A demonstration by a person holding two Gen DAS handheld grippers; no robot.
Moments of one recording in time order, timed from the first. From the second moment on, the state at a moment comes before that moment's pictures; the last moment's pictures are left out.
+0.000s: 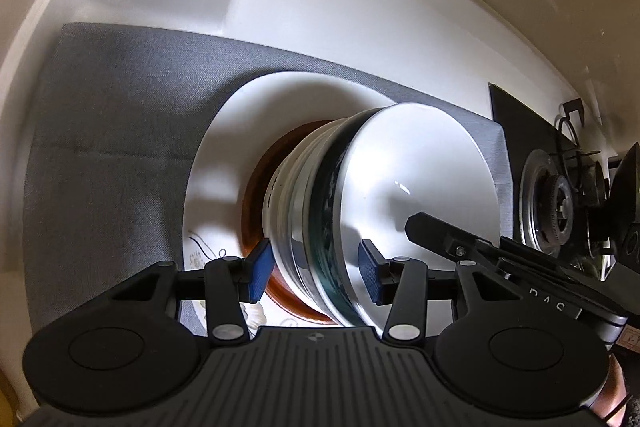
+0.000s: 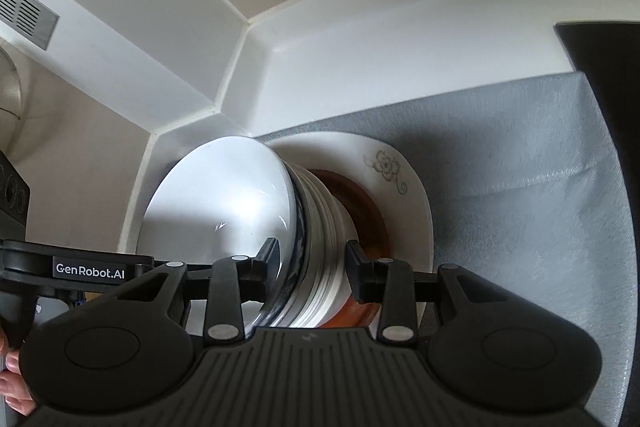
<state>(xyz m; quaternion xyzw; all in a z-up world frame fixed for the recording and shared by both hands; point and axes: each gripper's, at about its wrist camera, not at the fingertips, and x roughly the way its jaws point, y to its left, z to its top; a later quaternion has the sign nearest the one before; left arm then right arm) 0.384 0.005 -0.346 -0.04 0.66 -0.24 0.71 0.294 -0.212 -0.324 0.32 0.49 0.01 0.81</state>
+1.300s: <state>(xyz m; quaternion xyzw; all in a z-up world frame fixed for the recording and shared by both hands) 0.152 0.024 -0.081 0.10 0.45 -0.13 0.88 0.125 -0.096 -0.068 0.13 0.46 -0.12 0.87</state>
